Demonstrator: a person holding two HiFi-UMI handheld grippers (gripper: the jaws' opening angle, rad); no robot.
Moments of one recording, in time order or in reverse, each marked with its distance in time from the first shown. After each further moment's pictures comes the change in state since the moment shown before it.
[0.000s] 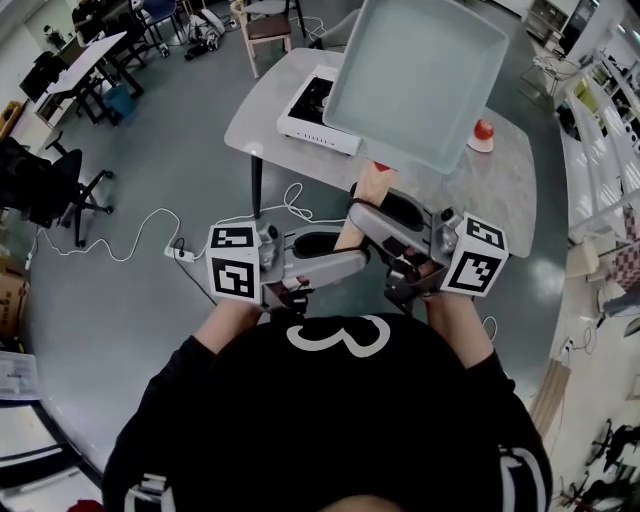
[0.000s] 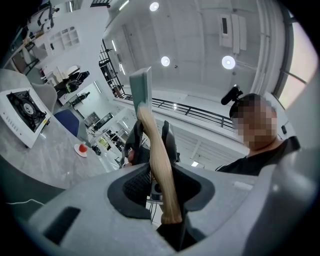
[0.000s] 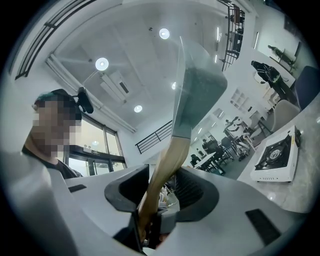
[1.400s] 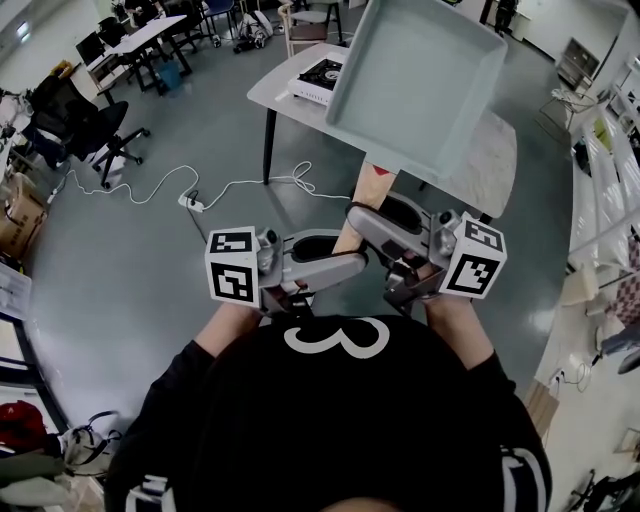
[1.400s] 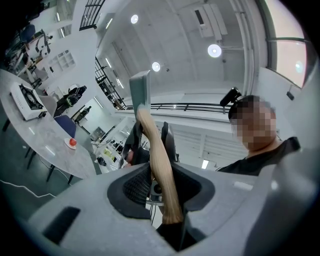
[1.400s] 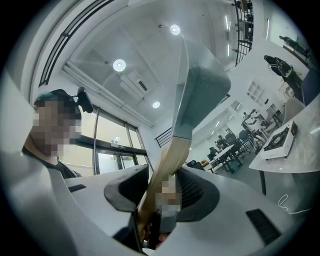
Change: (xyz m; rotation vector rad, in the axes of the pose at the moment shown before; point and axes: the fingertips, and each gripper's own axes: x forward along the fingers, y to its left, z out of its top) left arm 0.123 -0.208 -0.179 0.119 -0.114 0.127; right arm -0.194 0.228 -0.054 -0.011 0.076 0.185
